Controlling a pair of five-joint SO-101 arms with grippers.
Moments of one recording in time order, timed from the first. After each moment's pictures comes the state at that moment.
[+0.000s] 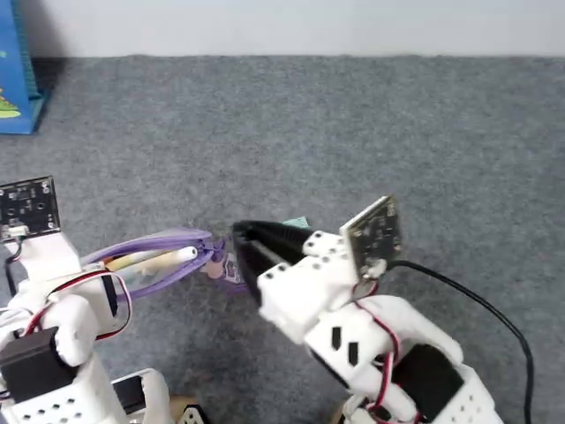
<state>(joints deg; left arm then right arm) -24.7 -62.6 30.6 99.5 0.6 -49.1 -70.9 43.7 47.2 -14.2</state>
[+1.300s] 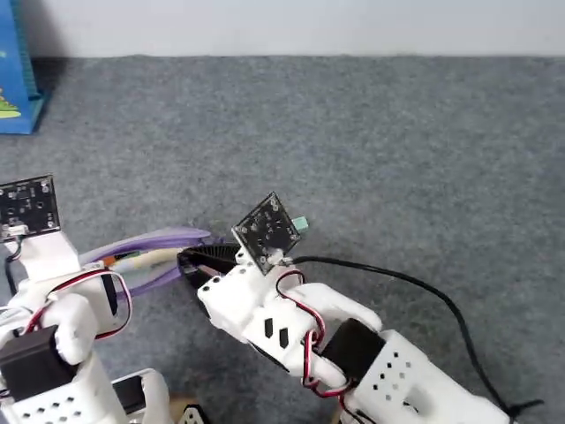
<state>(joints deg) -24.7 -62.1 29.4 99.4 0.9 -54.5 -56.1 51.1 33.8 -12.4</state>
